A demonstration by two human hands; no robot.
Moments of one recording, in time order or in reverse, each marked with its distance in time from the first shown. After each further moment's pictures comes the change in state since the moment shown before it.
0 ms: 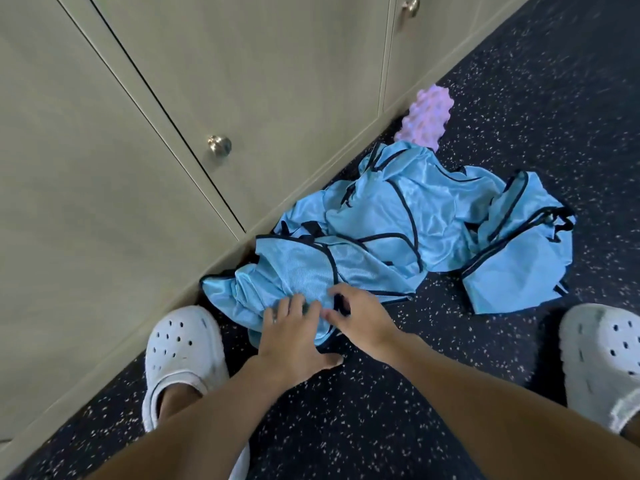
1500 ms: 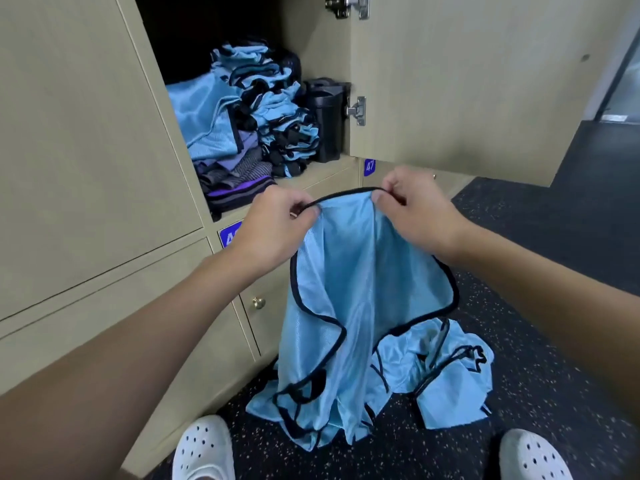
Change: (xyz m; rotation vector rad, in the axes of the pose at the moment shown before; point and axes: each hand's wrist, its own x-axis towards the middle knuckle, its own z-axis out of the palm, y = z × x) left_hand -0.099 0.059 -0.428 -0.584 0.792 0.278; right_hand -0.122 -0.281 -0.350 0.037 0.548 -0.458
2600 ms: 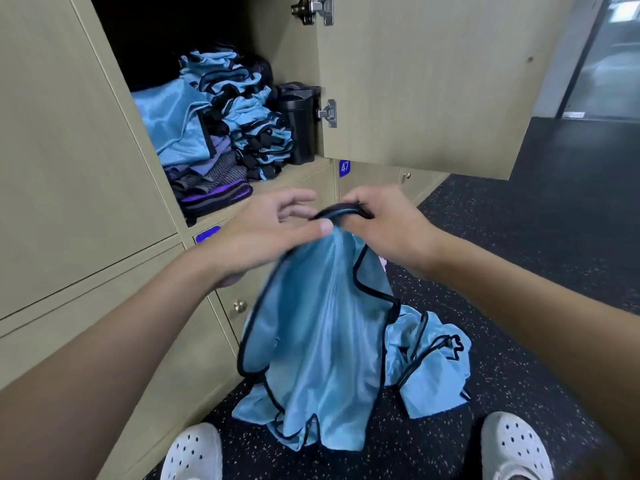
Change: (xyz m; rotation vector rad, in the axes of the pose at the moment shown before) left_hand -0.014 0.025 -0.001 -0.400 -0.326 -0.177; right_hand -0.033 -0.016 -0.004 0.076 -0.111 0.025
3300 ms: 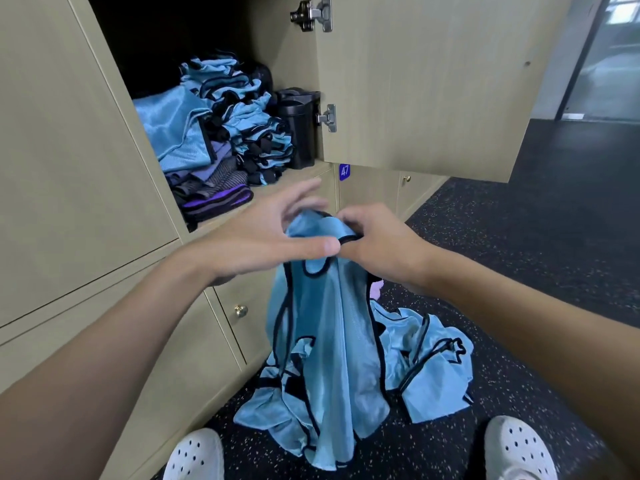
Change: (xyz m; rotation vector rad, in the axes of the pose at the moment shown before) left_hand -0.008 0.011 -0.010 0.100 -0.197 0.090; right_hand -0.008 0.001 0.009 0.063 -0.117 0.037
